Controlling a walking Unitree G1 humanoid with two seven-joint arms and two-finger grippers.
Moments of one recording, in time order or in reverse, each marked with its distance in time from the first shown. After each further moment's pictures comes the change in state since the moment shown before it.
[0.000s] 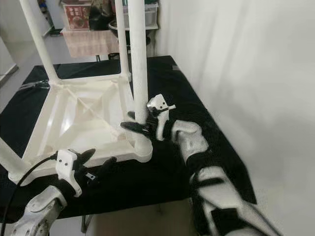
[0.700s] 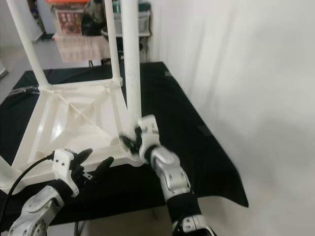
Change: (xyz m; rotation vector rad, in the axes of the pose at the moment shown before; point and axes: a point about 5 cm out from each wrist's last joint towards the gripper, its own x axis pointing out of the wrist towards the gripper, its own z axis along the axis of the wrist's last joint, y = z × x) left arm 0.000 0.005 0.000 -0.005 -0.006 0.018; right arm -0.018 0.029 -0.042 0.133 0.184 -0.006
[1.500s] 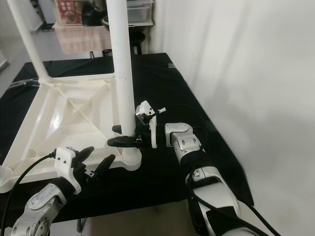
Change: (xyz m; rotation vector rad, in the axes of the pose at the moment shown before) left arm 0.005 -0.001 0.001 -0.003 -0.013 0.001; right arm -0.002 -0.020 0.068 -0.220 0.008 0.749
